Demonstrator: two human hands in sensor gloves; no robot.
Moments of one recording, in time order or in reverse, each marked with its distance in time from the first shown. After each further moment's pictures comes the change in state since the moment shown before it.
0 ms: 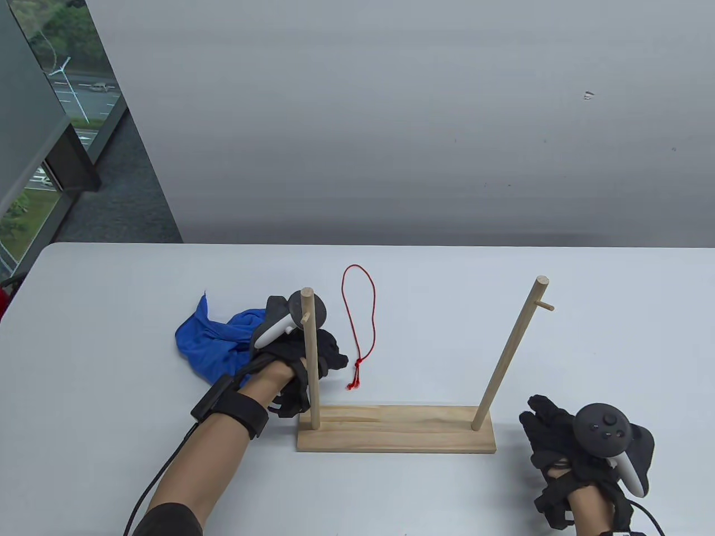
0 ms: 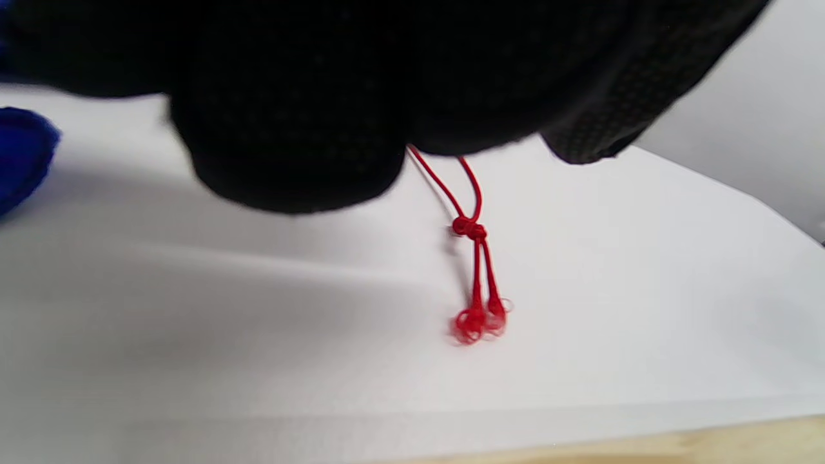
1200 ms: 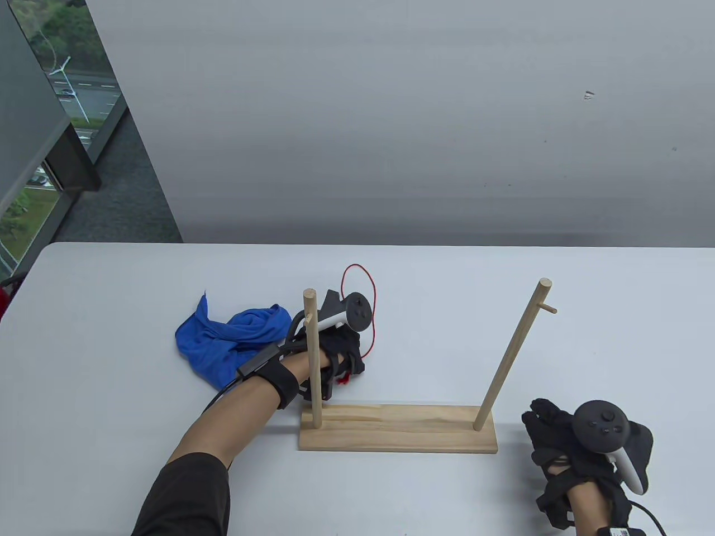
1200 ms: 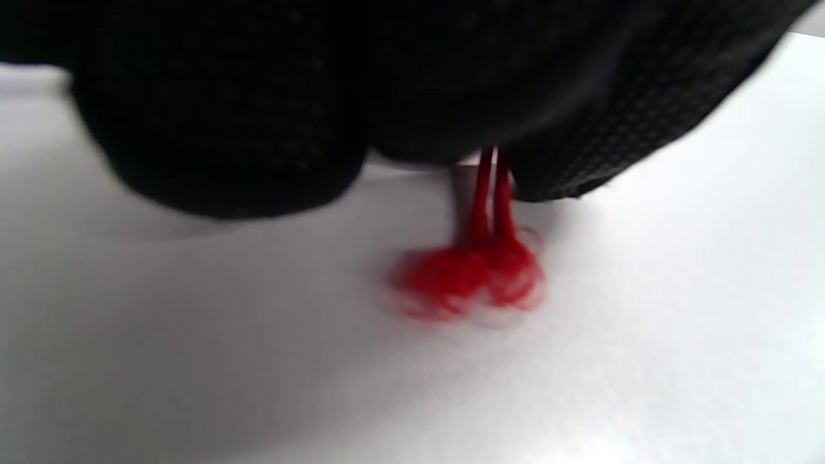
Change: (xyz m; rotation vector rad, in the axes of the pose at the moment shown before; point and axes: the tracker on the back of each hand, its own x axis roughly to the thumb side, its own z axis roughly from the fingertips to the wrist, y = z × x) left_hand 0.035 -0.033 -0.064 -0.084 -0.016 -0.272; right_hand -0.003 0.000 -0.001 0.024 0.060 0.026
